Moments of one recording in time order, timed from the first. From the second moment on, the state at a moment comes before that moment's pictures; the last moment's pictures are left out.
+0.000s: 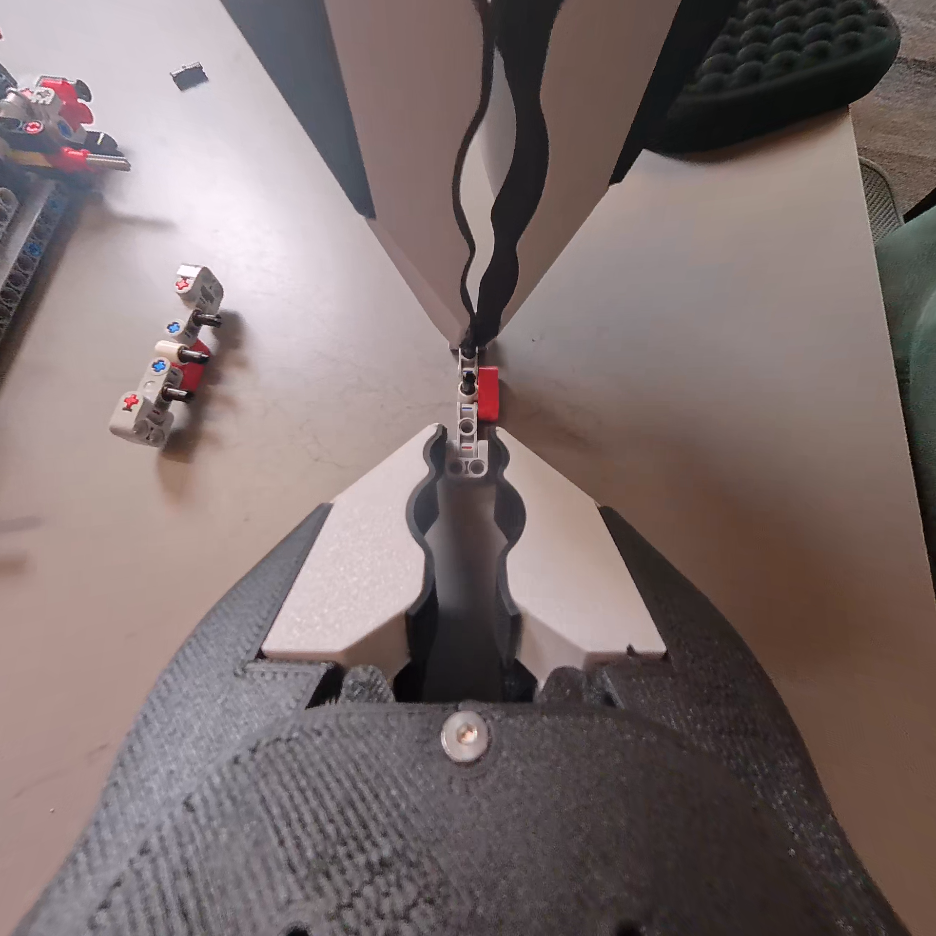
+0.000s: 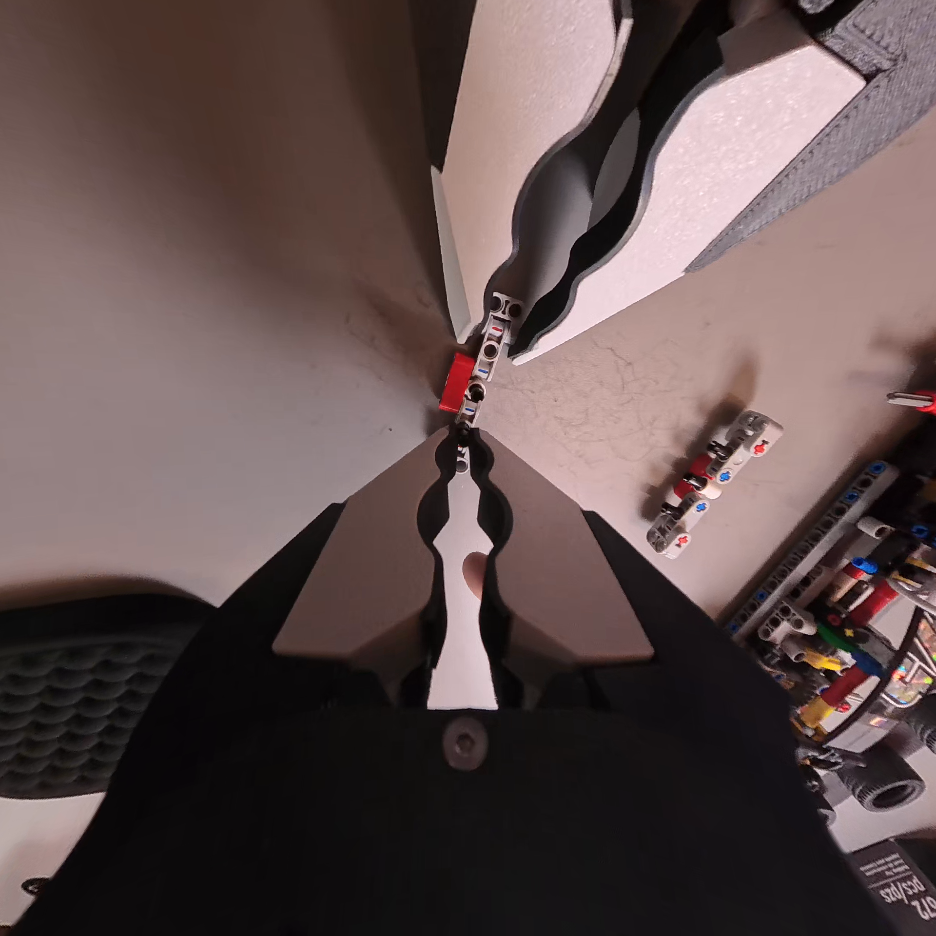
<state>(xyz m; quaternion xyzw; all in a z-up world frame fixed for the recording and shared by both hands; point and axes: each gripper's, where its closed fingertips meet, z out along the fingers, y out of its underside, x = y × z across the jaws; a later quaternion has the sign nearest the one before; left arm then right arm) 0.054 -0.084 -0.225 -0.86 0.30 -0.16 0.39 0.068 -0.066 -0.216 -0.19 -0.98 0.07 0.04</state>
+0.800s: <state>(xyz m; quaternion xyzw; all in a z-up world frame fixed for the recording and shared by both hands) 0.054 -0.085 -0.225 -0.86 0.29 -0.18 0.38 0.067 -0.066 -0.217 -0.17 -0.98 0.06 0.03</state>
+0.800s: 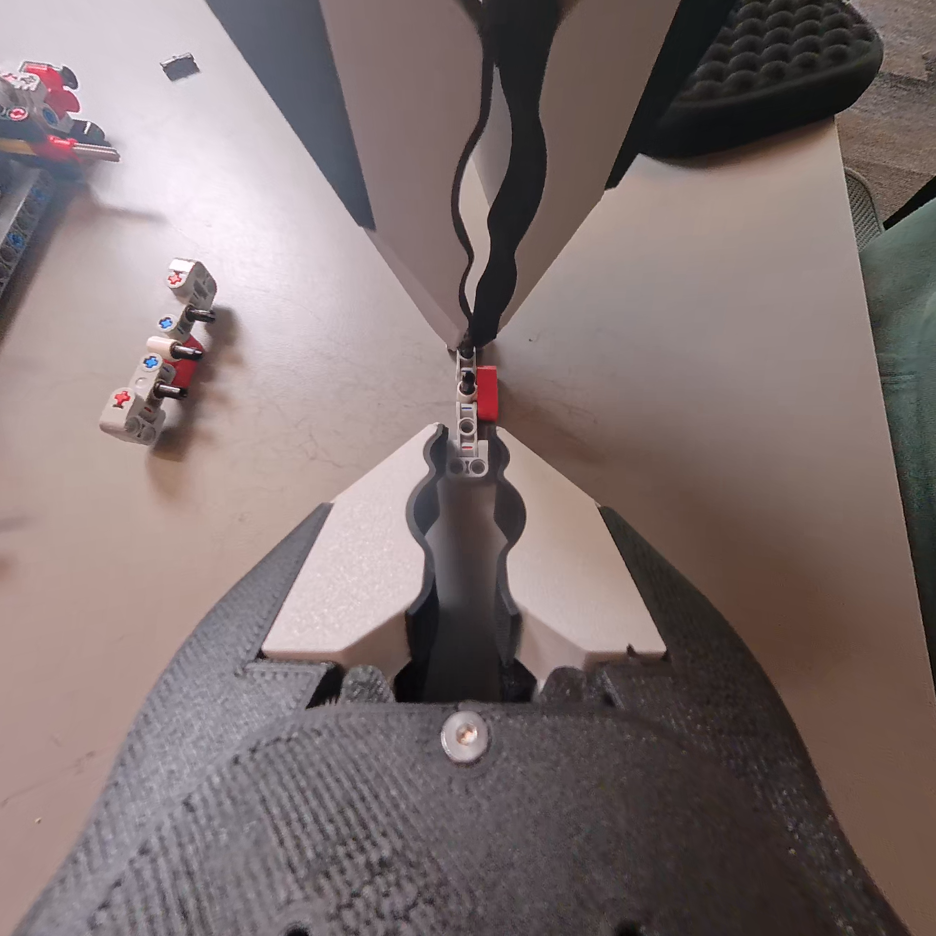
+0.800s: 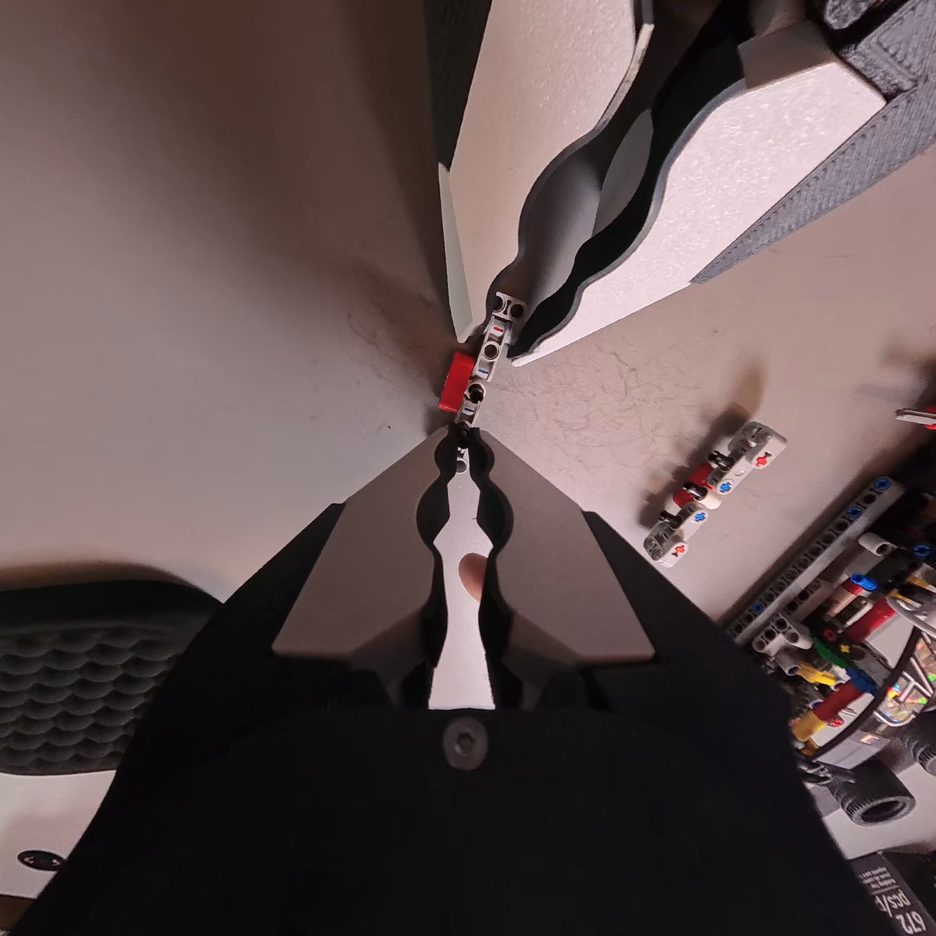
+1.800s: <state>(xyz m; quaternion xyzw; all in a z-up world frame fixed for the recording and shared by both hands) 0.049 -0.088 -0.224 -0.86 0.28 -0.20 0.38 0.069 -0.070 -0.220 -0.20 -0.97 0.09 0.01</state>
